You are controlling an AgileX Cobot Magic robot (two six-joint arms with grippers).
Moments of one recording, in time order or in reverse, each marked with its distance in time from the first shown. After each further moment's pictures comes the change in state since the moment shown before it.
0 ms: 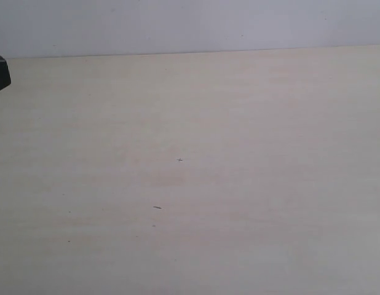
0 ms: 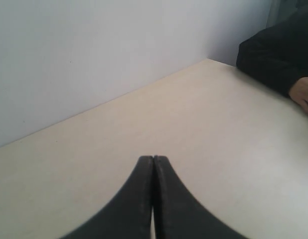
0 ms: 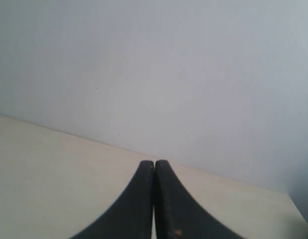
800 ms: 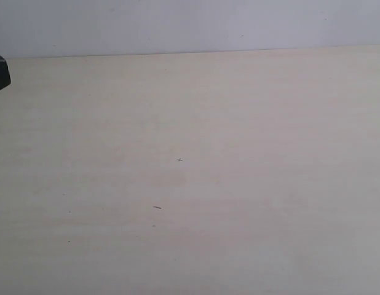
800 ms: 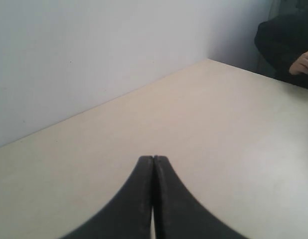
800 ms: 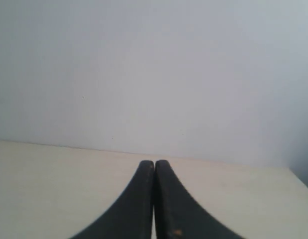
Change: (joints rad) left arm 0.000 0.000 0.000 0.000 0.000 0.000; right arm 0.000 -0.087 0.114 -0.200 -0.079 0.327
